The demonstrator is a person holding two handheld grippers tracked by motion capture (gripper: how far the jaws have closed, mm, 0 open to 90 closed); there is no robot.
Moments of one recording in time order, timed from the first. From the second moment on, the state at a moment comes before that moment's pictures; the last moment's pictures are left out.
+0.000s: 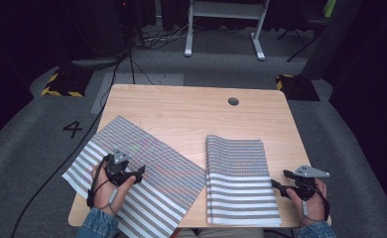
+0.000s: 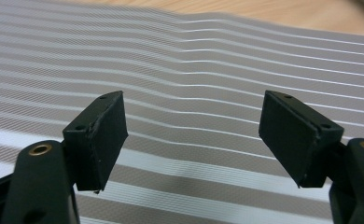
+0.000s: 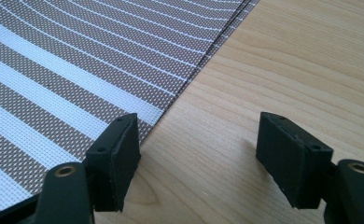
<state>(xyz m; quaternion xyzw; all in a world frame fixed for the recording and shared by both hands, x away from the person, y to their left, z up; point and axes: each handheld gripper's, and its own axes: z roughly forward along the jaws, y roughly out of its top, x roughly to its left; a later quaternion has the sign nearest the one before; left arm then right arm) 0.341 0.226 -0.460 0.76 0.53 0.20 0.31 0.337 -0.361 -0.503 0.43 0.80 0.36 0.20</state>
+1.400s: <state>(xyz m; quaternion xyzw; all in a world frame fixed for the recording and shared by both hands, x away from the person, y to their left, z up) 0.399 0.226 -0.471 0.79 0.51 0.22 0.26 0.336 -0.362 -0.503 0.42 0.80 0.36 0.20</state>
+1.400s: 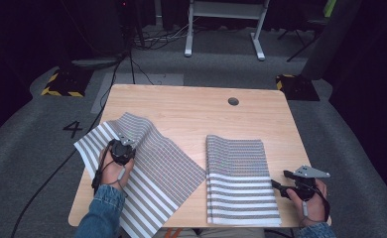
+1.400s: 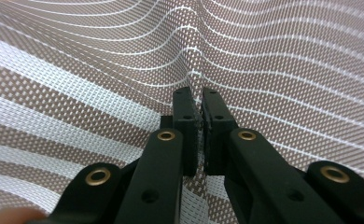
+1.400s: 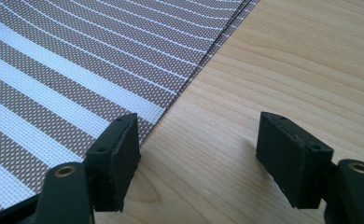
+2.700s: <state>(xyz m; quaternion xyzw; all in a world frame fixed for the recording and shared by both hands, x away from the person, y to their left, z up) 0.372 0.206 -0.459 0.81 0.43 0.21 0.33 0.334 -0.361 -0.503 0.43 0.80 0.36 0.21</state>
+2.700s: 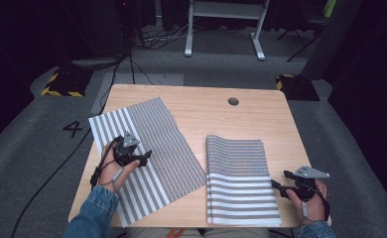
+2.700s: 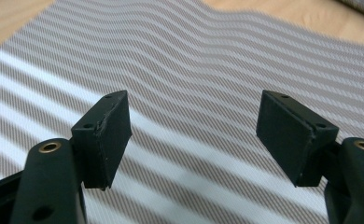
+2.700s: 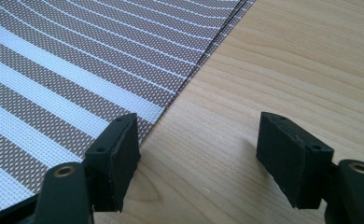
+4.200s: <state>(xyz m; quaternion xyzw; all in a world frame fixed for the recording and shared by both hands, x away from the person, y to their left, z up) 0.247 0.232 -0.493 0.83 0.42 0.15 0.35 0.334 -0.361 -0.503 0.43 0.80 0.36 0.20</state>
